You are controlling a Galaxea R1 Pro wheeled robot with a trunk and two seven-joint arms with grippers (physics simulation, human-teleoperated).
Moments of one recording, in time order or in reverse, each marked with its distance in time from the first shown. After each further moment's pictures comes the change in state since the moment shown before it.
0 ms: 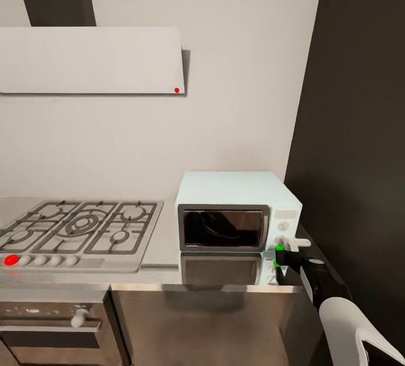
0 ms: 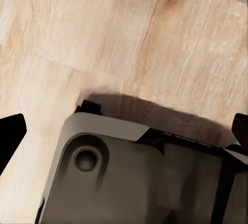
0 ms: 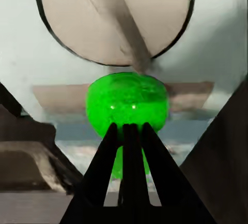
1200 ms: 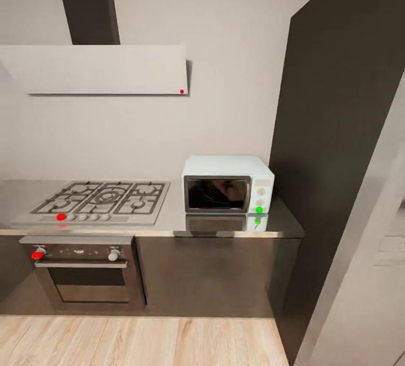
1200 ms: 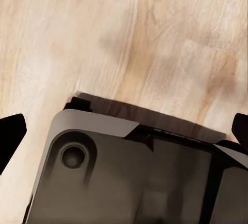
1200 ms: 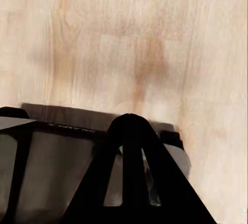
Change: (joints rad) left arm 0.000 -0.026 -0.002 0.001 0.002 -0.001 0.002; right arm 0.445 0.007 -0.001 0.539 0.111 -0.265 -0.069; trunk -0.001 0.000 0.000
